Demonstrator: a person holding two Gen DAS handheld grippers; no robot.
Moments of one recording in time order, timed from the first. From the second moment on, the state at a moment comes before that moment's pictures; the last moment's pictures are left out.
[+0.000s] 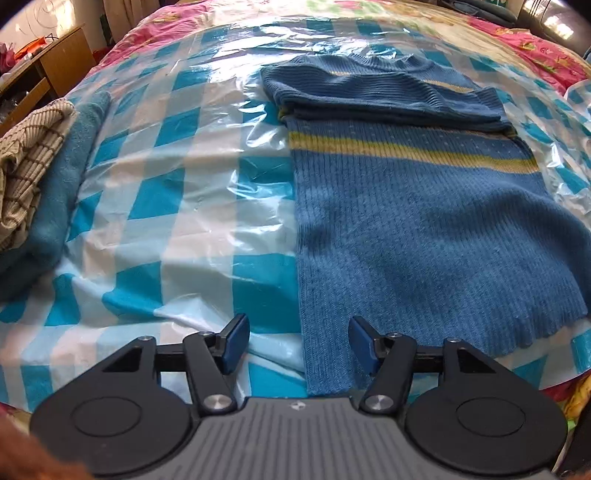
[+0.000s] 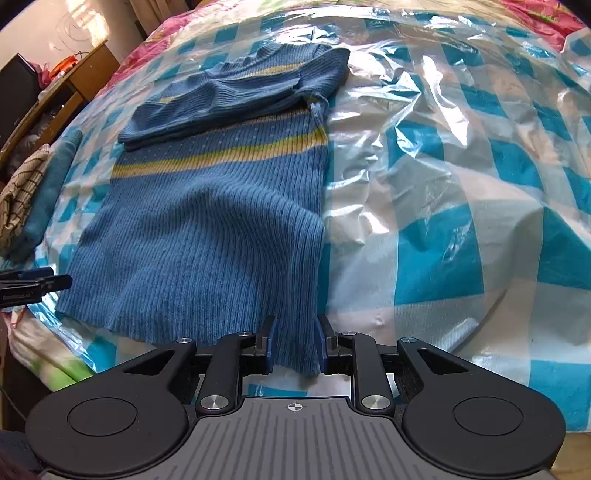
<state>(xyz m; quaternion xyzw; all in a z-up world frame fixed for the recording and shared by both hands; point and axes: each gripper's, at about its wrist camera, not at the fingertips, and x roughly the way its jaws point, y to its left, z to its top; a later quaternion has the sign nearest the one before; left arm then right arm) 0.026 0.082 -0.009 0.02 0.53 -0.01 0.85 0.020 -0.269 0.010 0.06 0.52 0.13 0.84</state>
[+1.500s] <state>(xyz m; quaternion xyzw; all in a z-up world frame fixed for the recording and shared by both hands) 0.036 0.086 -0.029 -0.09 0.57 -0.06 0.81 0.035 -0.273 -0.016 0.13 0.53 0.15 0.83</state>
